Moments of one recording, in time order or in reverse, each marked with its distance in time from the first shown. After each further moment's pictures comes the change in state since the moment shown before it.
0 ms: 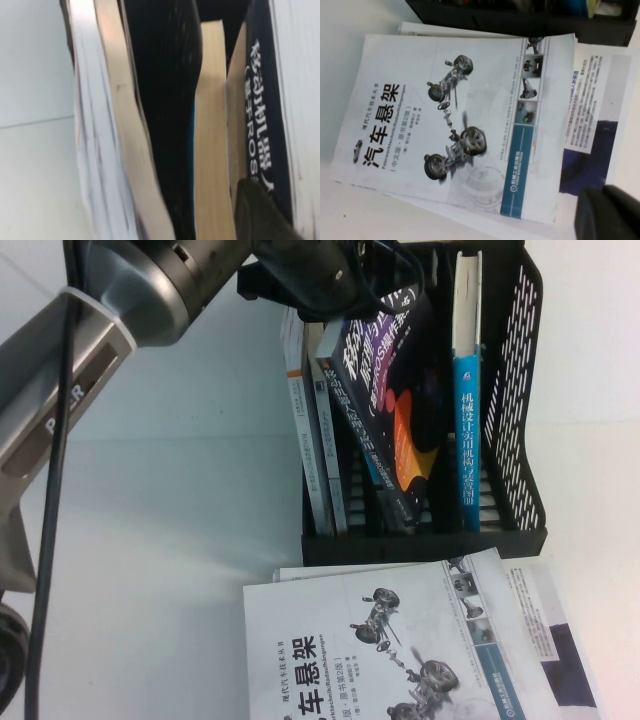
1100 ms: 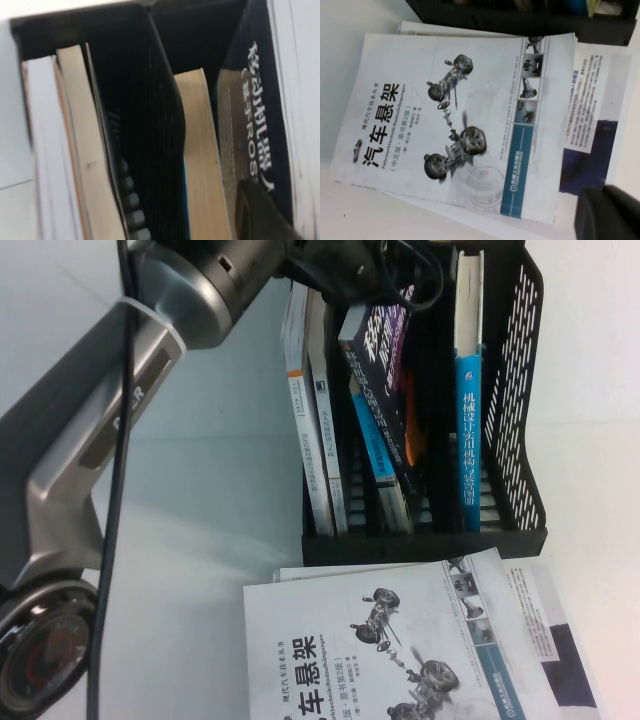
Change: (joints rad) right arm 0.000 0.000 0.000 0.000 0.001 0.000; left arm 0.000 0.119 -0.153 -0.006 -0.051 0.108
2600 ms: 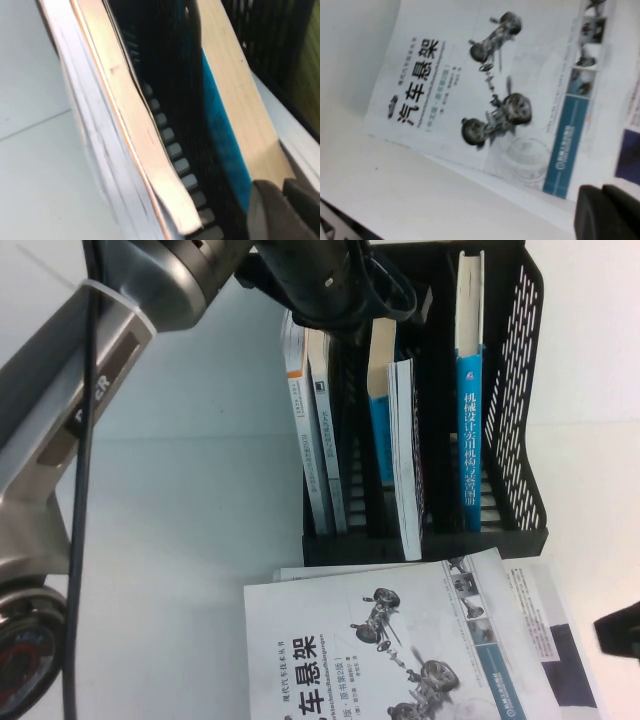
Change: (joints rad) right arm 0.000 0.061 0.024 0.147 0.027 -0.168; left arm 0.000 -0.042 -0.016 -0.022 0.276 0.167
